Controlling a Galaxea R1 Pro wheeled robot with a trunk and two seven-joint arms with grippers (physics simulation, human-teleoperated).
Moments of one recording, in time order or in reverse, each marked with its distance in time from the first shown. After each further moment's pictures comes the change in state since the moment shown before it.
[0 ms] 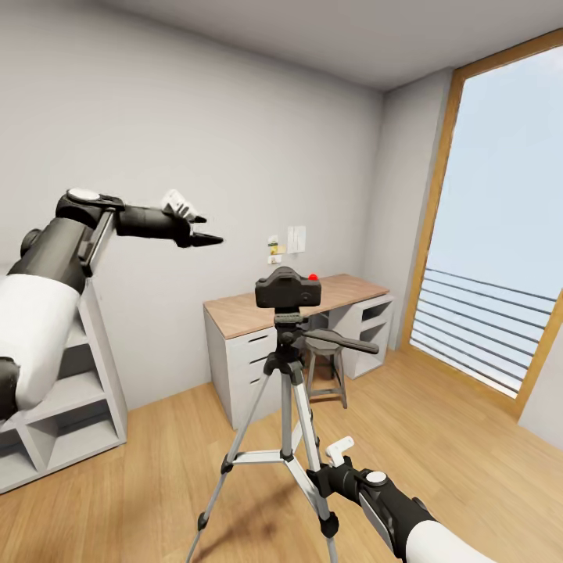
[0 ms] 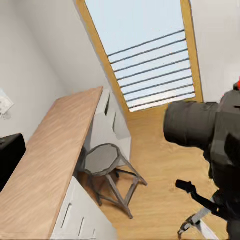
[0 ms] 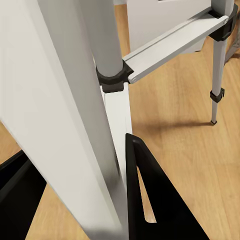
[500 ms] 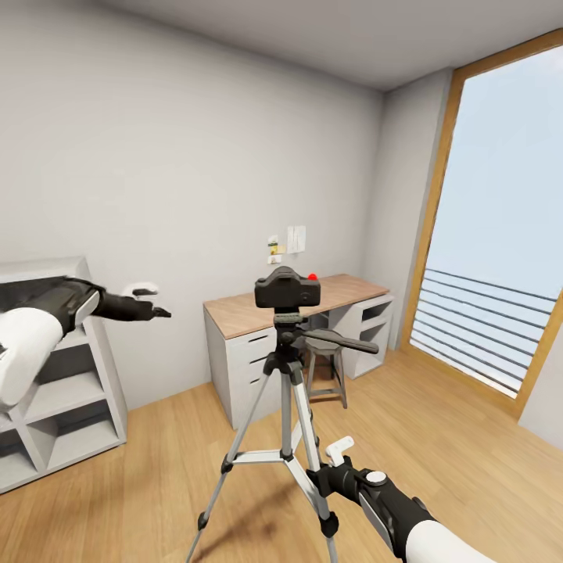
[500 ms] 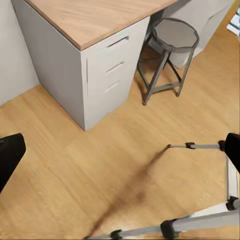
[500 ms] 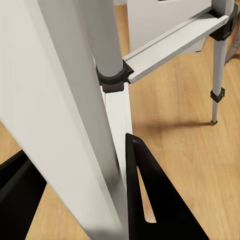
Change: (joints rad) left arm 0.005 0.087 0.062 0.726 0.010 0.099 0.470; right arm 0.000 0.001 -0.001 -0.001 0.001 0.000 0.001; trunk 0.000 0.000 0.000
